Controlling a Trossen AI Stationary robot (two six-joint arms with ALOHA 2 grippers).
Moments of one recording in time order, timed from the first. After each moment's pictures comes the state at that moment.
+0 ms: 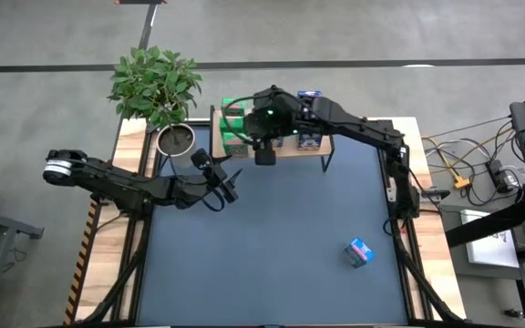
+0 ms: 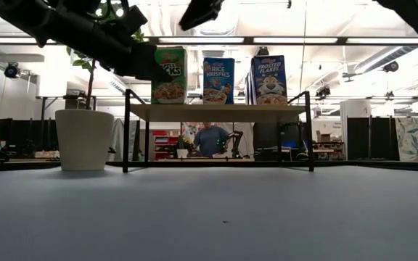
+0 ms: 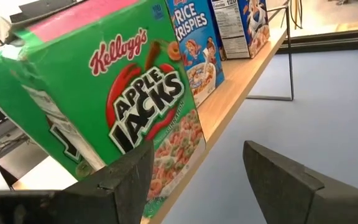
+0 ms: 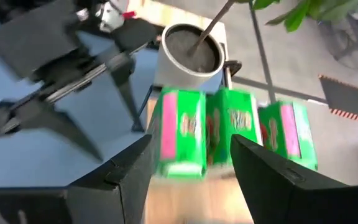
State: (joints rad) left arm -0.07 1.26 0.55 0.43 -0.83 0.11; right arm -0.22 2.03 2.36 -0.97 0.03 -0.43
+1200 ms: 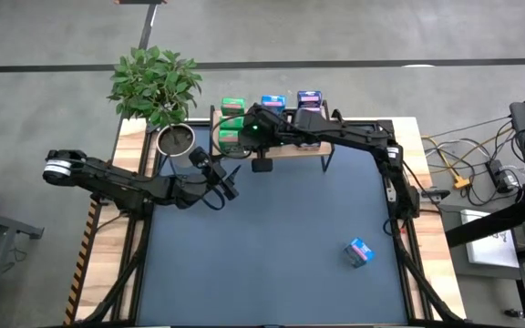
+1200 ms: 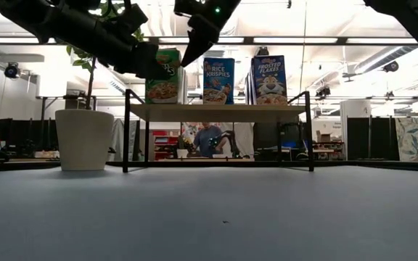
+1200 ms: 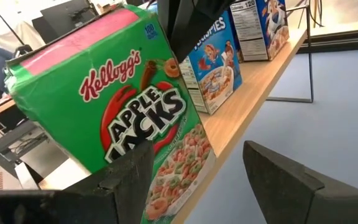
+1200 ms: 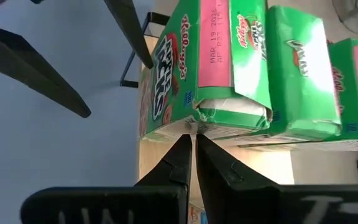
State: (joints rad) left arm -0.07 1.25 0.56 0.42 -0.89 0.14; right arm -0.22 2.08 2.21 -0.95 0.14 -0.46
